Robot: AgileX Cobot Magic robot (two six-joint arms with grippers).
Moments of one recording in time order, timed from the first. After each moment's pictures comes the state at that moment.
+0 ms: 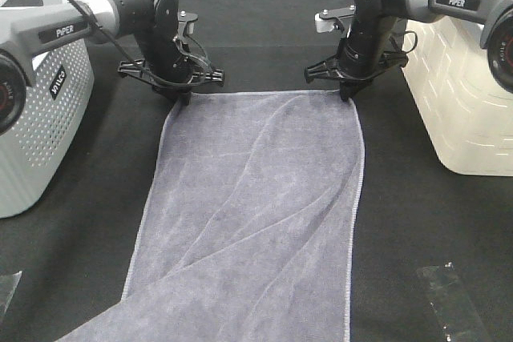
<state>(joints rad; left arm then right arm) -0.35 2.65 -2.30 0.14 0.87 -0.36 0.28 2.56 -2.15 -0.14 0.85 0.09</state>
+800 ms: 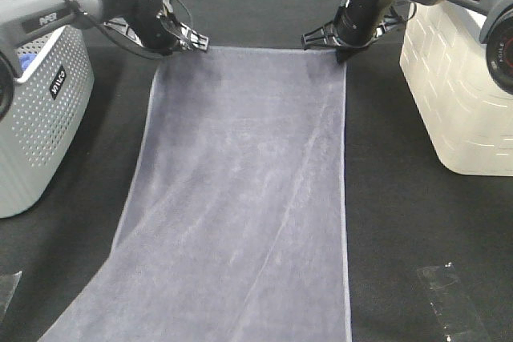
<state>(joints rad) -0.30 2.65 -2.37 0.33 0.65 -0.31 0.28 2.56 -2.27 -0.21 0.74 0.09</state>
